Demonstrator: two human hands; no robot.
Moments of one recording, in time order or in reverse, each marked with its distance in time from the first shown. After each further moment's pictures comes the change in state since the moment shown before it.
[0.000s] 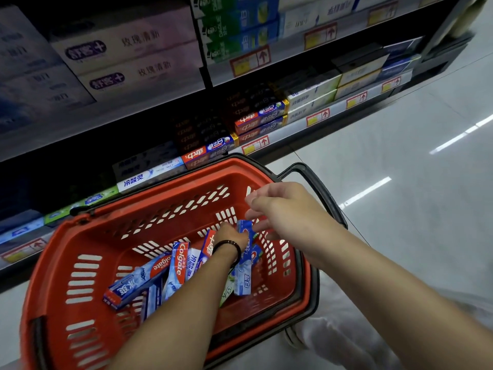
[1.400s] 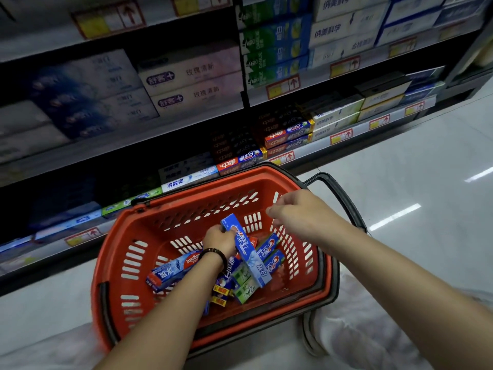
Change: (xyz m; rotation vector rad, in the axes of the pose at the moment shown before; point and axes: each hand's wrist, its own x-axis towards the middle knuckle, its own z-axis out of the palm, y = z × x) left_hand -0.048 -0.039 -0.092 -0.400 0.150 -0.021; right_hand -0.013 -0.008 0.017 -0.360 -0.013 -0.052
